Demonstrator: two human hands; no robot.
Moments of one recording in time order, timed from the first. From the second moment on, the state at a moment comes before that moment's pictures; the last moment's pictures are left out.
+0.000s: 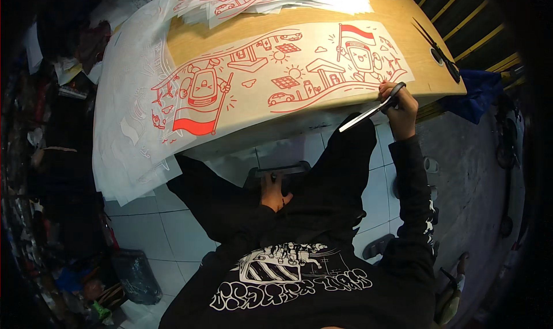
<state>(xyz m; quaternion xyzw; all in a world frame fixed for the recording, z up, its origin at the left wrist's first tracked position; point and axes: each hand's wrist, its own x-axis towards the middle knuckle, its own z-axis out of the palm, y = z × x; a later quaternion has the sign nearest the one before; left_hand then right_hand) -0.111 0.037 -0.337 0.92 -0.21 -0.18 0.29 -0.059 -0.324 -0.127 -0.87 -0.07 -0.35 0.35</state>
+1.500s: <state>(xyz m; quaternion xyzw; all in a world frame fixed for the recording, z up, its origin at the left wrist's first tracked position) -0.092 0.028 -0.347 0.83 -0.25 -0.33 0.37 -0.057 -0.323 -0.132 -0.87 -0.07 -0.36 0.33</state>
